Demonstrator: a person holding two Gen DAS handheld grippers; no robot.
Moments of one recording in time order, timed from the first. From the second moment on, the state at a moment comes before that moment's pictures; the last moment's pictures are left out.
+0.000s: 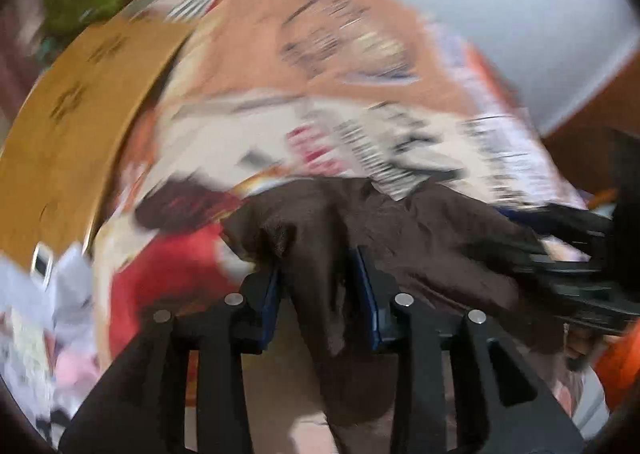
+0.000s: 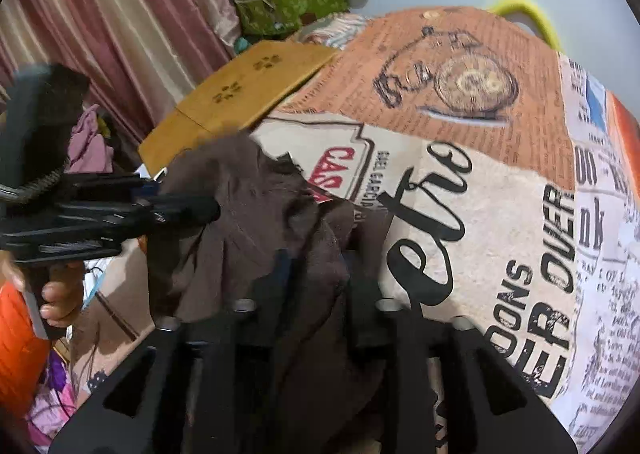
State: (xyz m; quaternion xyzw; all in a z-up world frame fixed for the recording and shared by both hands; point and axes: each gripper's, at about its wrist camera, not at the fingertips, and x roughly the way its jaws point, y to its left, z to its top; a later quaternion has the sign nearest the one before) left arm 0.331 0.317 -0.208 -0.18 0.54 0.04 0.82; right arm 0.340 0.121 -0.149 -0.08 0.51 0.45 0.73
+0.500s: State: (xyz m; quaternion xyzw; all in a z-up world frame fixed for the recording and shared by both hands) left arm 0.259 0.286 -0.192 -0.21 0.52 -0.01 0.83; right arm 0.346 0.061 -0.138 -0.01 0.55 0.42 0.72
